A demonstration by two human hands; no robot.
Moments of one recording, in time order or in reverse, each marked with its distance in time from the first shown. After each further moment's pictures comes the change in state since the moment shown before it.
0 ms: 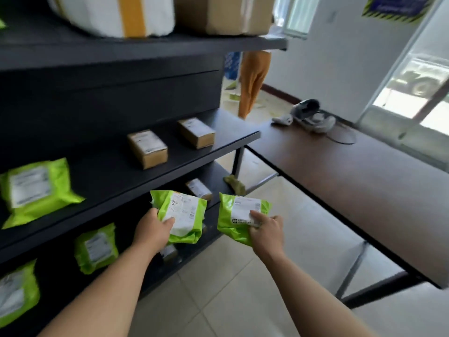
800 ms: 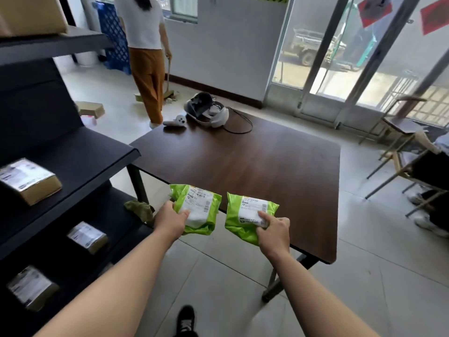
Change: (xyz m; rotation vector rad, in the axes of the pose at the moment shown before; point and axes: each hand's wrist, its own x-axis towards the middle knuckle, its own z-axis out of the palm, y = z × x) left_hand 0.006 0.296 0.289 -0.046 -0.361 0.230; right_hand 0.139 0.223 -0.224 0.136 0.307 0.359
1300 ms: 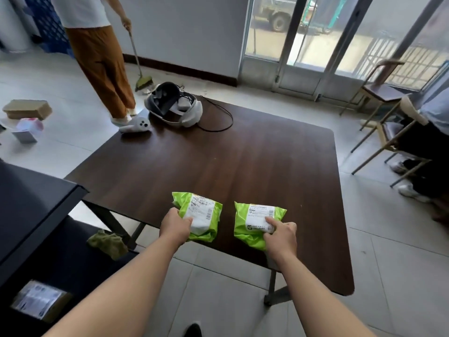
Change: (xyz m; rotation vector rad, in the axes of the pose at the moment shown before) left_hand 0.176 0.056 0.098 0.167 -0.201 -0.036; right_hand 0.164 0.013 0.030 -0.031 0.053 0.295
